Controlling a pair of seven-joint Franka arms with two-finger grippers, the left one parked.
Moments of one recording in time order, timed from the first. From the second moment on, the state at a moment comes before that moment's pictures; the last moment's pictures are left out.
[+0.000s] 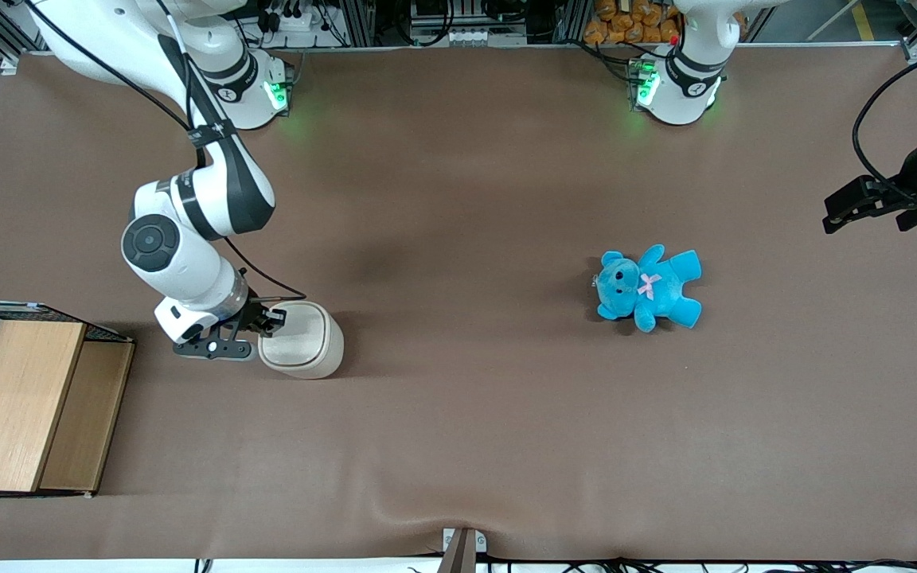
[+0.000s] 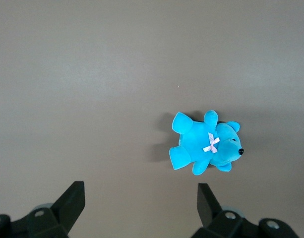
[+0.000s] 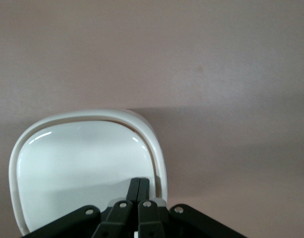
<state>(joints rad) 0.19 0.37 0.07 -1.88 -0.03 2.28 0.34</state>
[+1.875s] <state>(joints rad) 0.09 -0.12 -0.15 -1.71 0.03 1.60 -0.11</state>
